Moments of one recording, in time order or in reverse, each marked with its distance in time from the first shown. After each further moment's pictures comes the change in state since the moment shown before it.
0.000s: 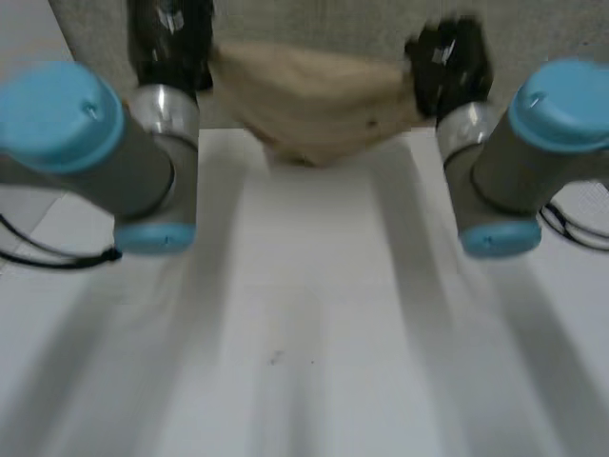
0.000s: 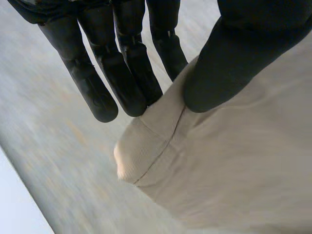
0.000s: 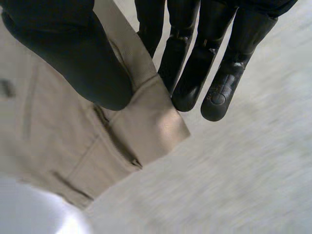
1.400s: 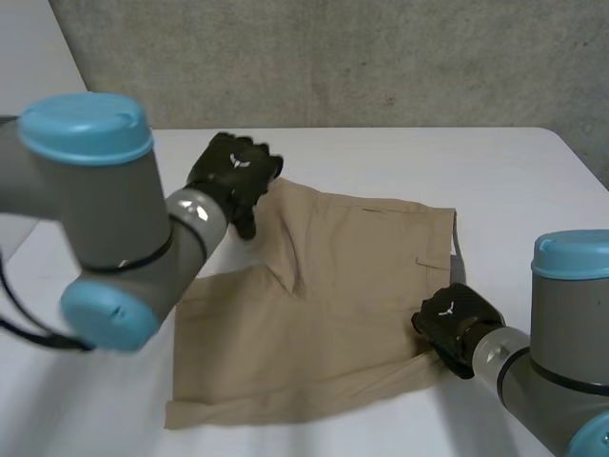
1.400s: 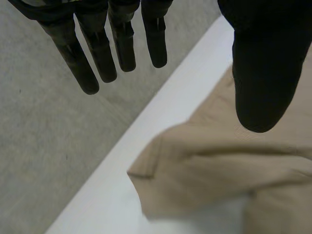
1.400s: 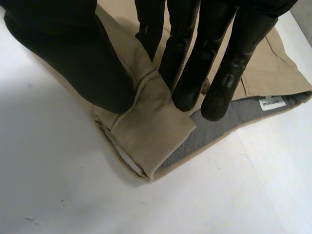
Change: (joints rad) left arm -0.041 0.015 -0.067 -0.565 0.233 0.004; right arm -0.055 -0.276 0.782 0.438 -0.128 -0.122; left_hand -0.711 -0.781 -0.774 -0.775 -0.718; right_hand 0.000 0.000 0.015 0.000 0.000
